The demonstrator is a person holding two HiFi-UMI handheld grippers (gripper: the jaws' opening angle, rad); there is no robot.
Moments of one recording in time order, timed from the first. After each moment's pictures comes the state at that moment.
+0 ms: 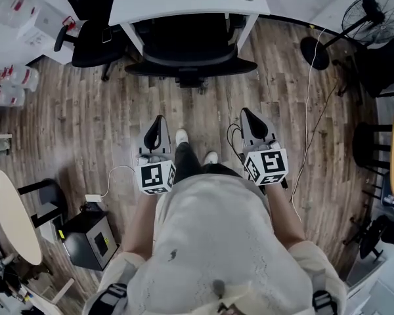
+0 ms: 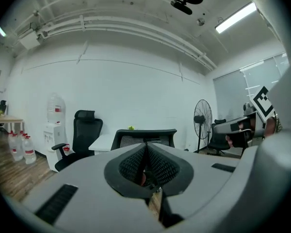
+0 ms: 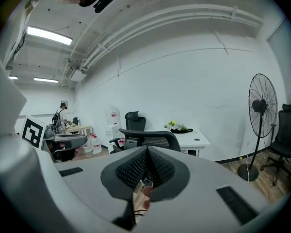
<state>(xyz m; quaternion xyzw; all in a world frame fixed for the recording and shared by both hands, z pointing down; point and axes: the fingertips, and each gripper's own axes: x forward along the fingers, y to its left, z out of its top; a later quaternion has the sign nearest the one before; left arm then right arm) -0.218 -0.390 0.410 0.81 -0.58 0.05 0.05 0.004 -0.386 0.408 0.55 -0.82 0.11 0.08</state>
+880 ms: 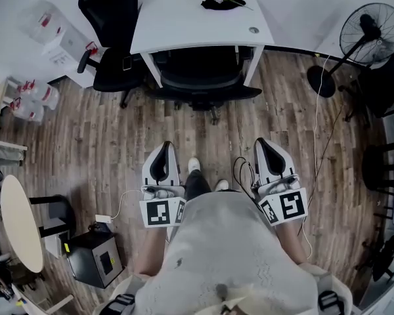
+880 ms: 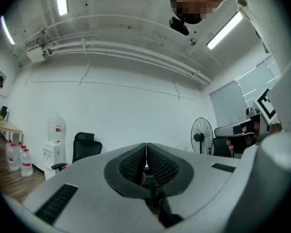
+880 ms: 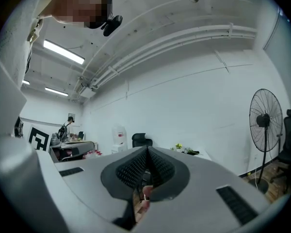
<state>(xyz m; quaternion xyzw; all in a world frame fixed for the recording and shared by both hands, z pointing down) -0.213 -0.298 0.256 0.81 -0.59 -0.03 -0.02 -0.006 -0.285 0.257 0.53 -0.85 0.04 -0.01</state>
